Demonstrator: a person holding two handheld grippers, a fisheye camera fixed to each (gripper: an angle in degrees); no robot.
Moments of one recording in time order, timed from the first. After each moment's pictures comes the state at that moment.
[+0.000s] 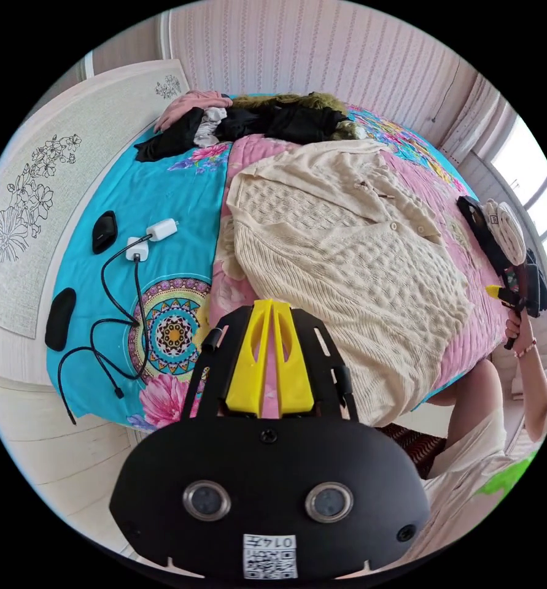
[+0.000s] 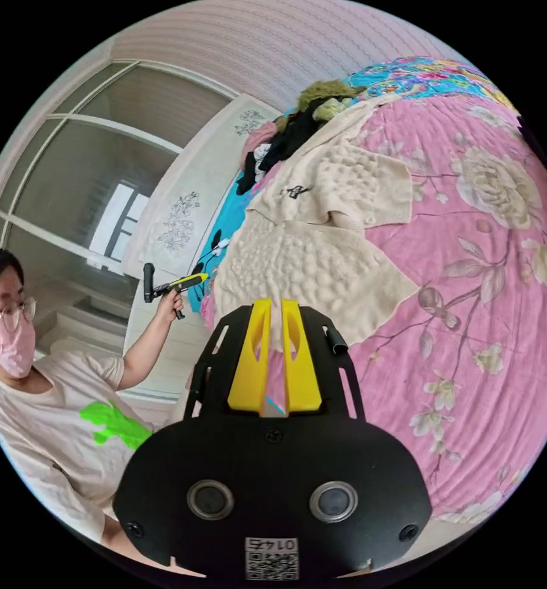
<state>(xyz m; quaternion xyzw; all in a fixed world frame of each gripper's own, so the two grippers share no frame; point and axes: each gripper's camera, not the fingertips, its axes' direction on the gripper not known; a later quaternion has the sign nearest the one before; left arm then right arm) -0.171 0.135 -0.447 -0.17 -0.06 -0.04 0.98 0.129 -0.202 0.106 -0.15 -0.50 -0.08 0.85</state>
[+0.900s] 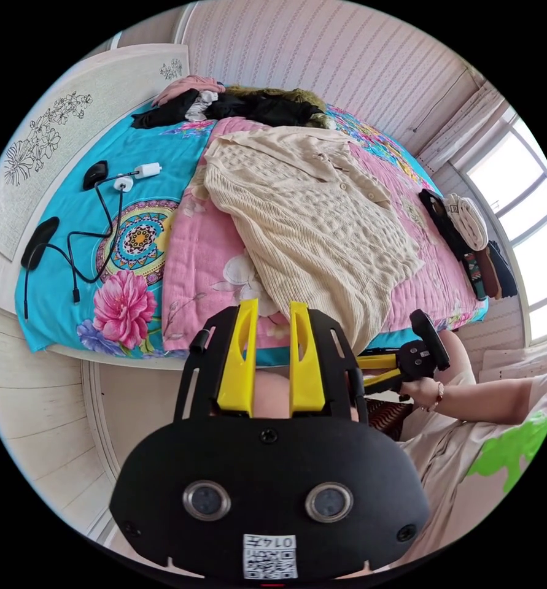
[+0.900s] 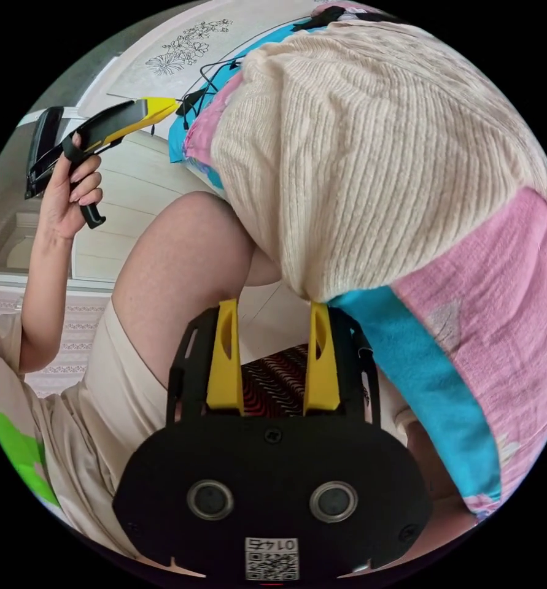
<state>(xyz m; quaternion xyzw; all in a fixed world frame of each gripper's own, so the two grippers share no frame) -0.164 0.288 -0.534 -0.18 0.00 -0.09 0.98 -0.158 0.017 0.244 -0.33 -0.40 -0.29 0.80</state>
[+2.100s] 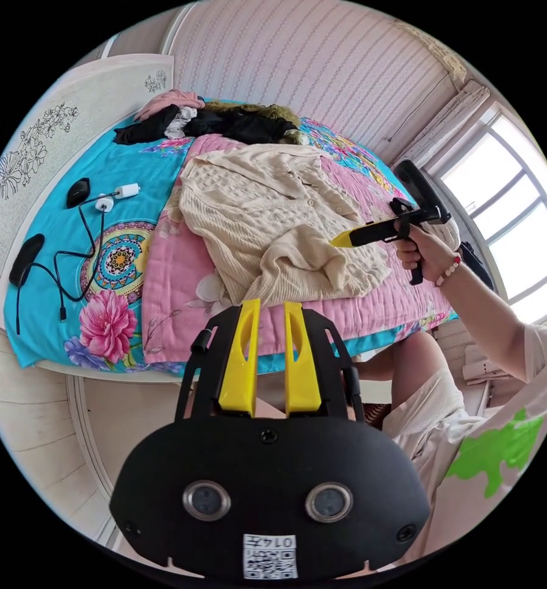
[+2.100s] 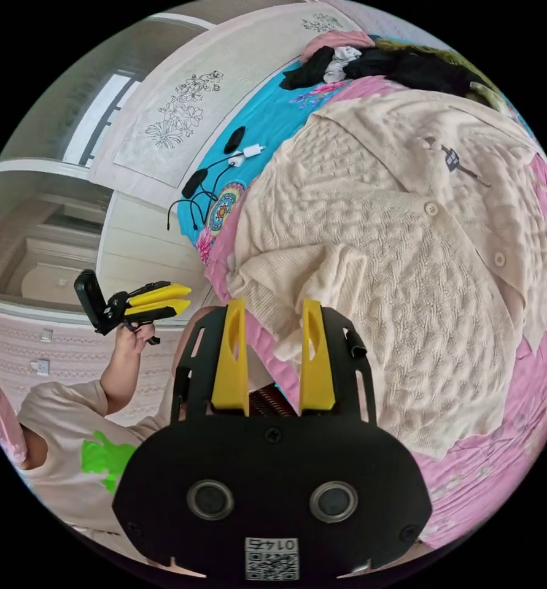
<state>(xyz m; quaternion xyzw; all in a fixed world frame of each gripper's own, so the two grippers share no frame) -0.155 0.318 -0.565 -0.15 0.06 -0.07 0.98 -0.232 -0.139 0.242 -0.25 -0.35 -0.21 0.88</state>
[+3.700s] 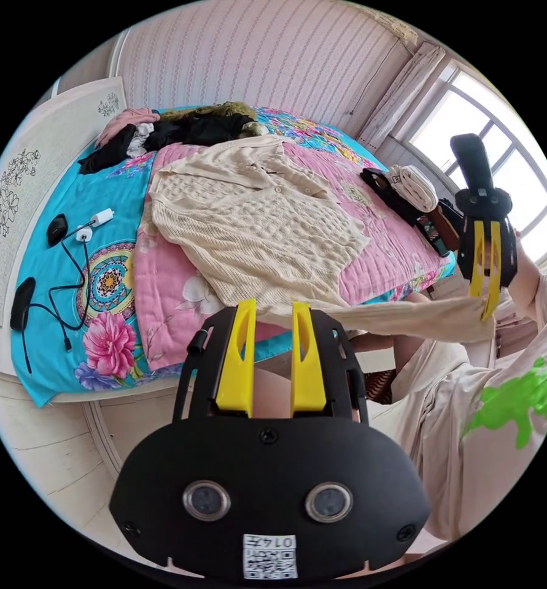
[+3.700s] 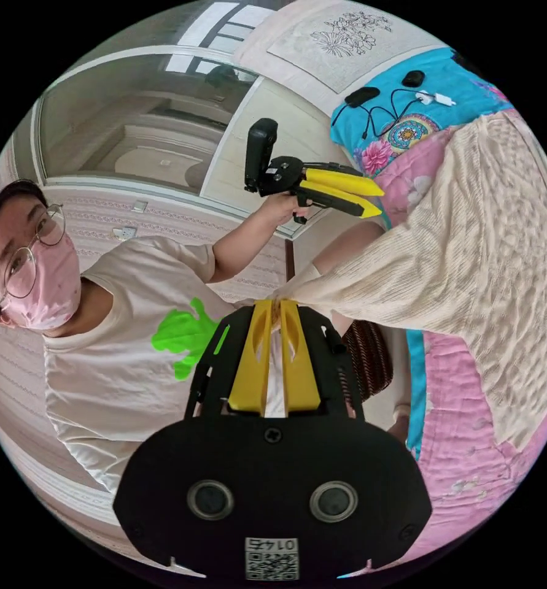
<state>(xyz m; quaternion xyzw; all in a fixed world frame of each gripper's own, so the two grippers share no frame) -0.108 0.249 -0.541 -0.16 0.08 0.02 0.98 -0.278 -0.239 0.014 -0.37 -0.51 -0.40 0.67</state>
